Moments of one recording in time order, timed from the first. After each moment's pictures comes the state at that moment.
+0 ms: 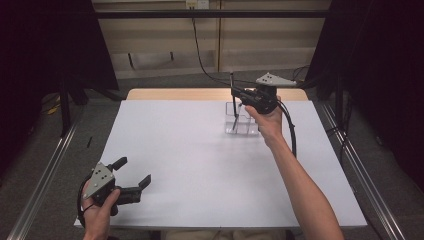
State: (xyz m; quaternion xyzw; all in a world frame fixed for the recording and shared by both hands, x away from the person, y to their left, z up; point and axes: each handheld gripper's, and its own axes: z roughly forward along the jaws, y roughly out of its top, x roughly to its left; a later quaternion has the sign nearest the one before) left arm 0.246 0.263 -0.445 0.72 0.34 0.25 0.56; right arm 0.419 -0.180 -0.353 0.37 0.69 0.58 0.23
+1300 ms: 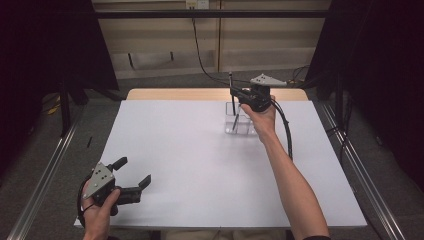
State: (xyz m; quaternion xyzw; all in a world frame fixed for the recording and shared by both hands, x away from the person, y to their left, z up) left arm 0.246 0.263 -0.445 0.72 0.33 0.25 0.56; right arm 0.453 -0.178 -0.386 0.40 0.68 0.56 0.24
